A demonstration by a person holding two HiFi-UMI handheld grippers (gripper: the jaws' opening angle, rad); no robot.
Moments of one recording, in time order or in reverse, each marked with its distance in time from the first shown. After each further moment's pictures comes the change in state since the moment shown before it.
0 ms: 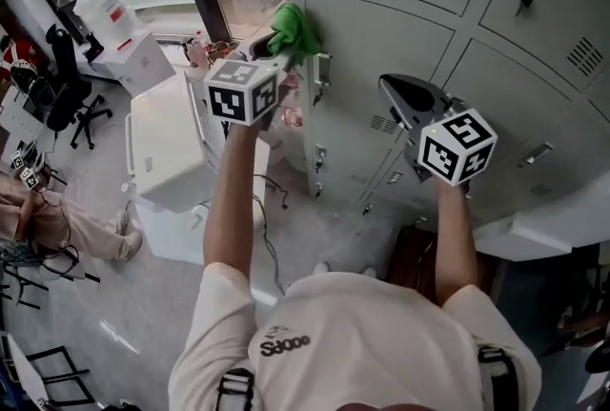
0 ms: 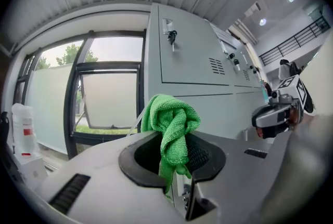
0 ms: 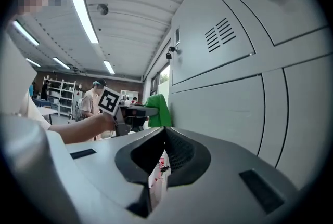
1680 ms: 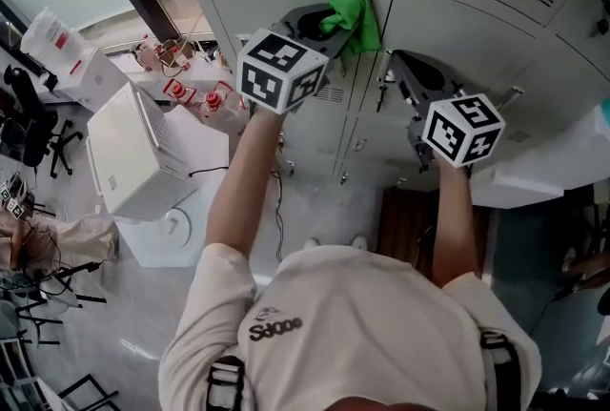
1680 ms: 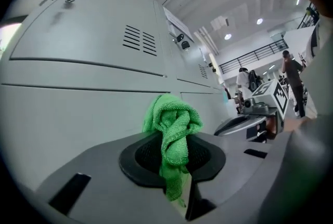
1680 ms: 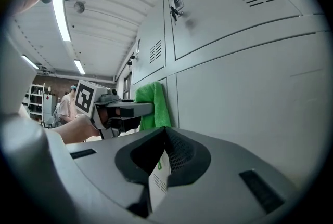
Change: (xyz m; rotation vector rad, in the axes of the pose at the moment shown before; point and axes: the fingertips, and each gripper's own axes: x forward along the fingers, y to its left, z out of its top) left arm 0.107 -0.220 0.025 0.089 -0.060 -0.445; right arm -0.112 -0.102 -0.039 0.099 0.021 -0.306
